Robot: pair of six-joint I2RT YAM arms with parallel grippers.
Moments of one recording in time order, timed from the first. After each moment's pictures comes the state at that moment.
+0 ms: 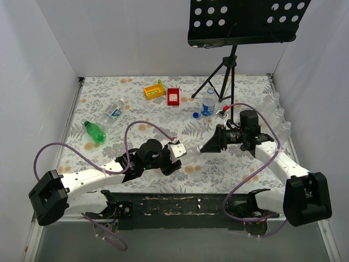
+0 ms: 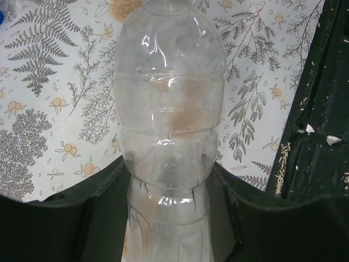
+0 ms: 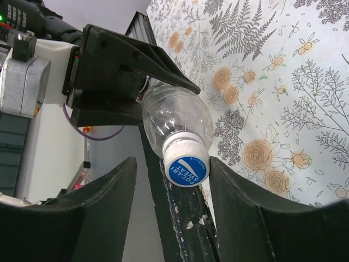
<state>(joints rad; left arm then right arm) -0.97 1.13 0.60 0.02 0.19 0.19 0.27 1.20 0.68 -0.14 -1.20 0.30</state>
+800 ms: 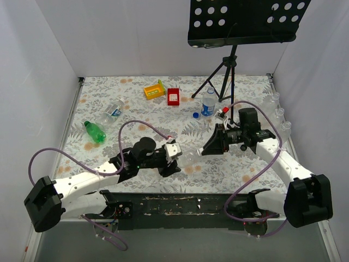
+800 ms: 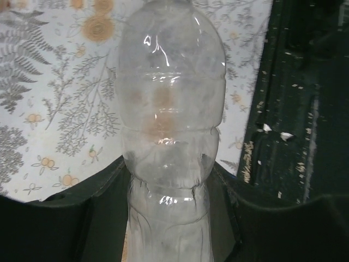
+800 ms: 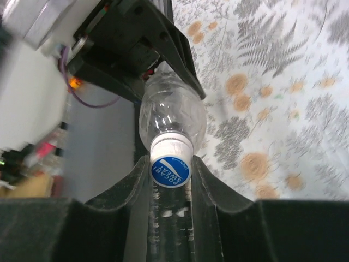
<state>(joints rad) -0.94 1.07 0.58 0.02 0.30 0.17 0.27 1.19 0.71 -0.22 -1.31 0.08</state>
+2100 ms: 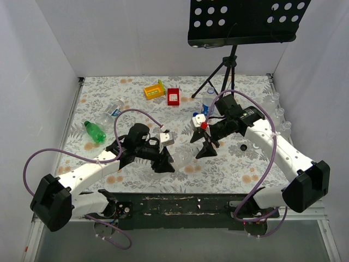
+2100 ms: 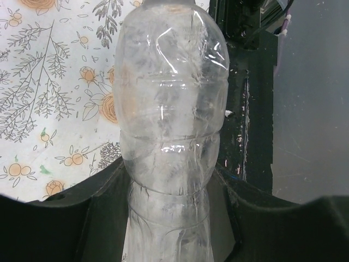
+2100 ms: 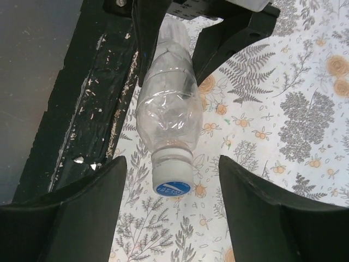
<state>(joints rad) -0.67 1.15 0.69 -0.21 0.83 0.15 0.58 1.35 1.26 -1.01 -1.00 -1.02</state>
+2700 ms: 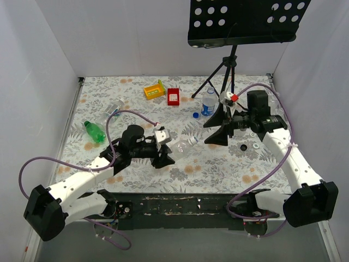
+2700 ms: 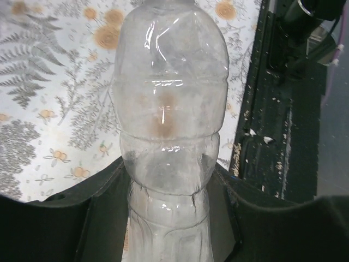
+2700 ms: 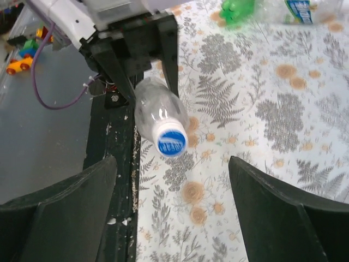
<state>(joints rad) -0.69 1.04 0.66 -0.13 0.65 0.13 0.29 1.22 1.13 -0.63 -1.29 -0.47</state>
